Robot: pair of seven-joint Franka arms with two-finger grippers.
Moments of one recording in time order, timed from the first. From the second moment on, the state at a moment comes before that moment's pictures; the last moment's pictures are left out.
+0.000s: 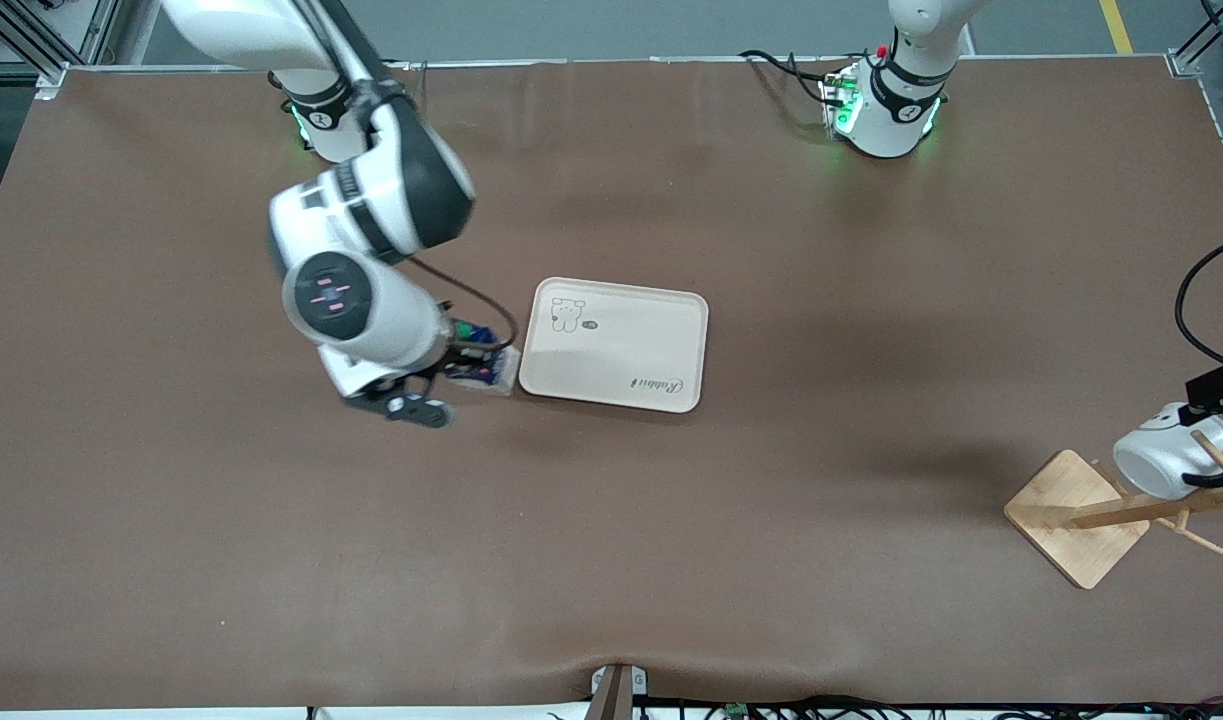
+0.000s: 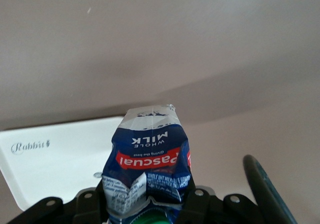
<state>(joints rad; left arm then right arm) 0.60 0.37 -0.55 -1.37 0.18 1.82 0.23 0.48 0.48 -0.11 -1.40 0.17 1.69 0.60</state>
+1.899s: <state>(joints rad) 0.05 -0.02 -0.14 -1.50 0.04 1.45 -0.06 -0.04 0.49 -0.11 -1.59 0.07 1.74 0.01</state>
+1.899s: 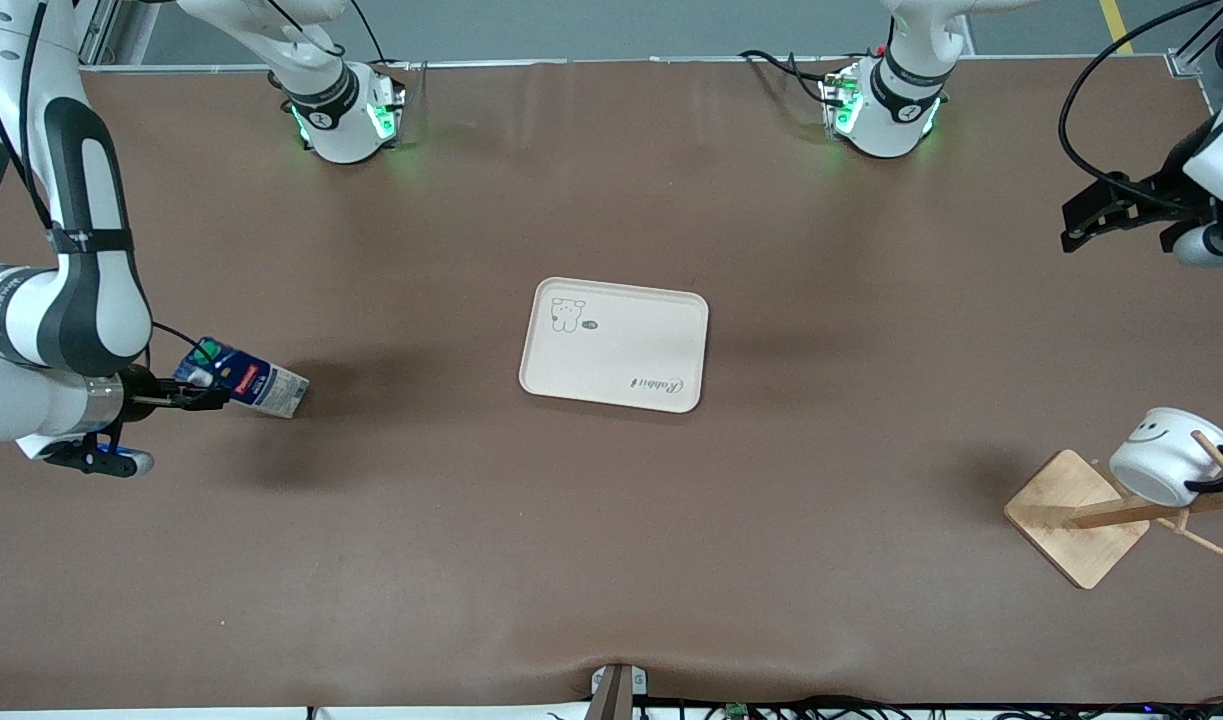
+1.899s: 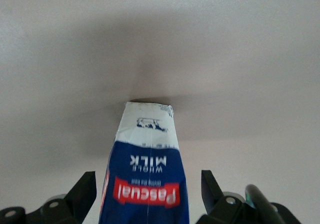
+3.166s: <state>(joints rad) 0.05 -0.06 -0.14 -1.55 0.04 1.47 -0.06 -0.04 0.35 -0.10 -1.29 0.07 1.53 -0.10</state>
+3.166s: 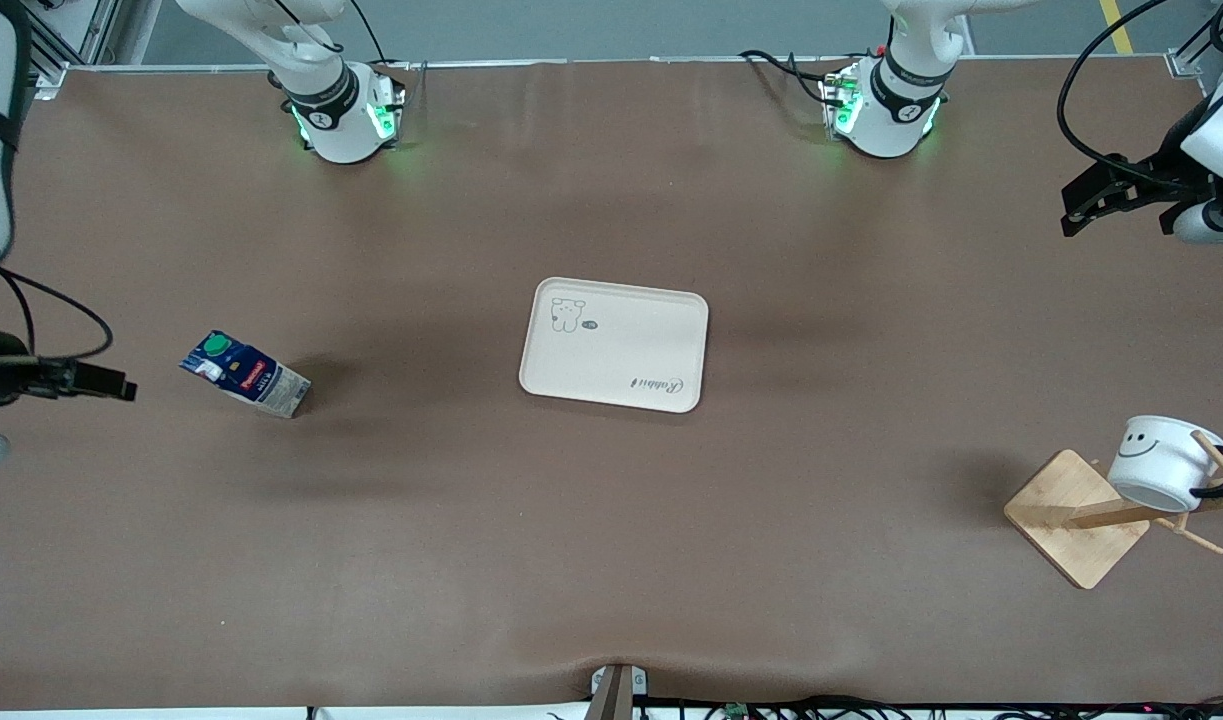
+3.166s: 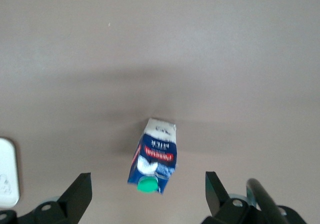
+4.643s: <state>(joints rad) 0.05 -0.08 -0.14 -1.57 0.02 1.48 -0.06 -0.02 0.00 -0.09 -1.66 0.00 1.71 -0.13</state>
